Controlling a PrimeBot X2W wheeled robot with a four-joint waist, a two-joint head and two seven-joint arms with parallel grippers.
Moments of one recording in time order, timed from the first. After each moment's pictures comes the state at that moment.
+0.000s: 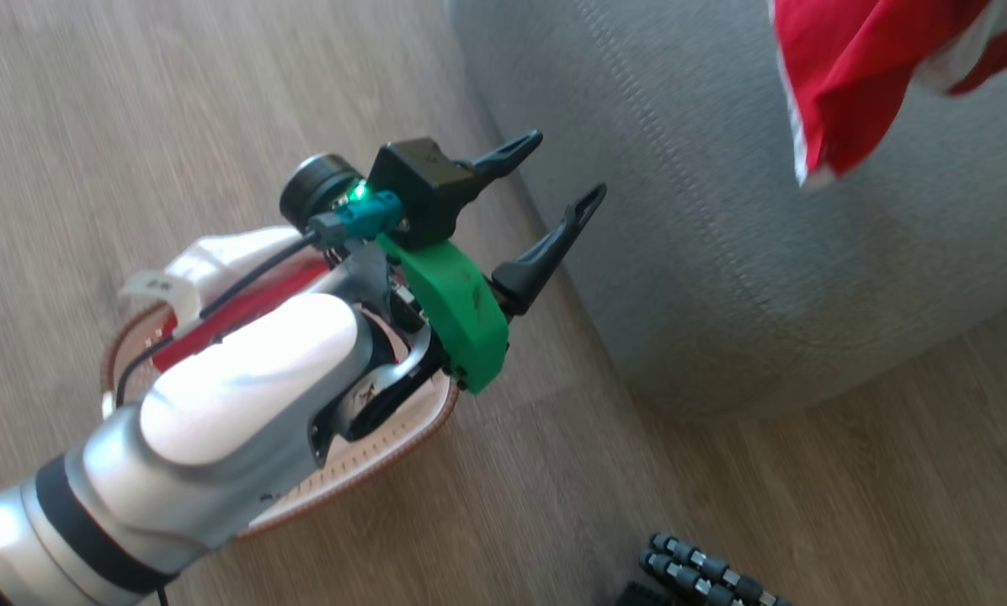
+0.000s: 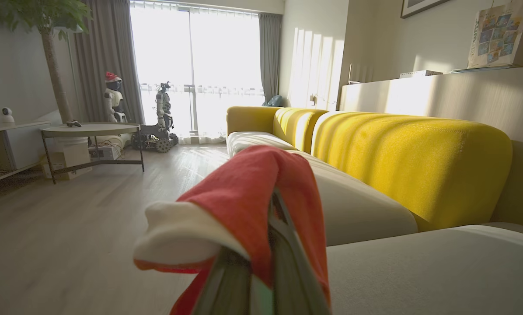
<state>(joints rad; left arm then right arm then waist) -0.89 0.41 -1.09 0.02 -0.80 0.14 0.04 -0.75 -0.39 0.01 0.25 0.55 0.12 -0.17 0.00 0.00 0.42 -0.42</state>
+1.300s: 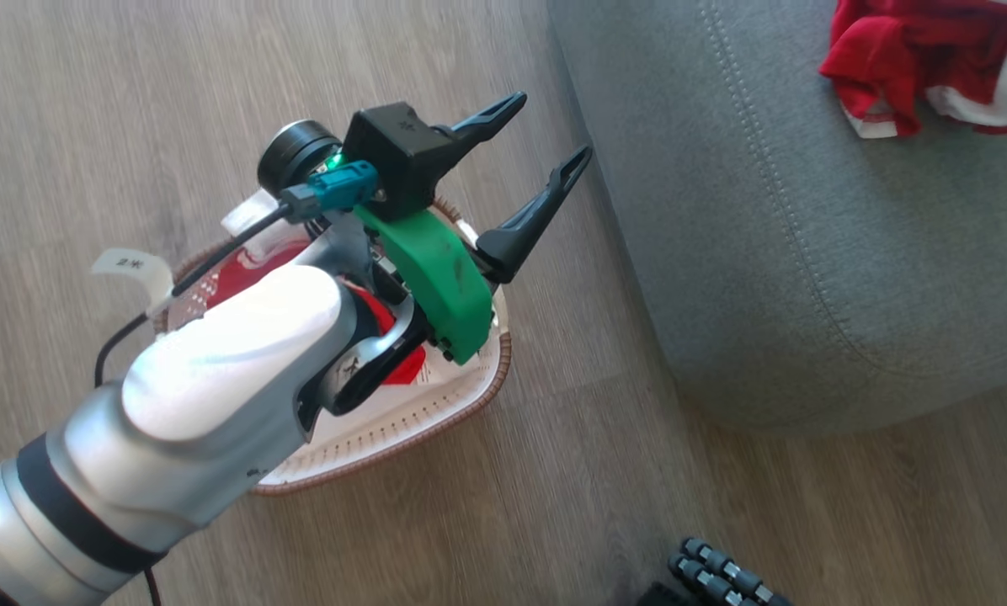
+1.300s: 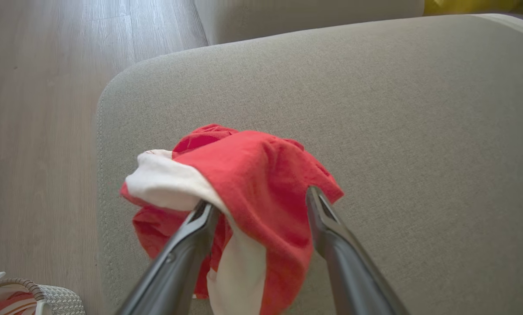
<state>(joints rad) -0.93 0.42 -1.08 0.04 -0.81 0.13 0.01 -1.00 -0.52 0.17 0.88 0.58 0.12 0.25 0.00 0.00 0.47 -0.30</state>
